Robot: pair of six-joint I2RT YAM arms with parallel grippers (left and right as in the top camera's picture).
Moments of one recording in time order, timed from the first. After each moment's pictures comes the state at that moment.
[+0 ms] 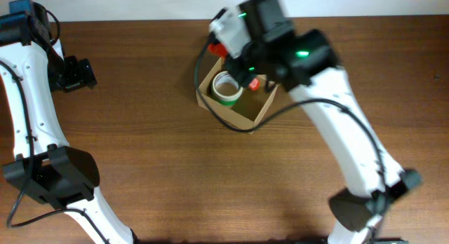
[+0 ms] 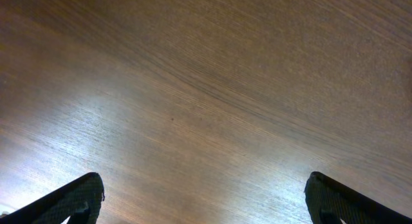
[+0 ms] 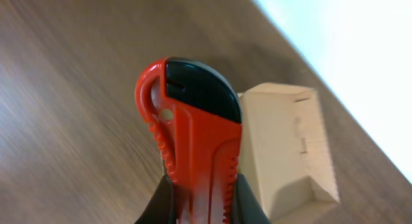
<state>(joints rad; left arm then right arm) 0.30 2.07 2.28 -1.66 -0.10 -0.12 0.55 1.91 2.19 -1.18 -0.04 -0.36</state>
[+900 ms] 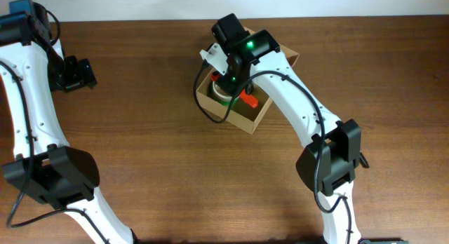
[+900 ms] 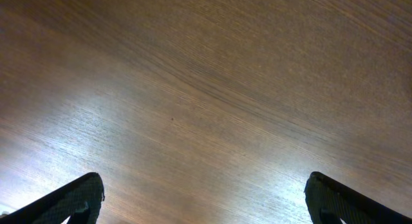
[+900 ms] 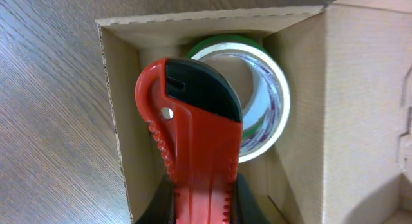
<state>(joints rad) 0.30 2.07 2.28 -1.66 -0.10 -0.12 0.52 2.23 2.18 -1.22 -0.01 -0.40</state>
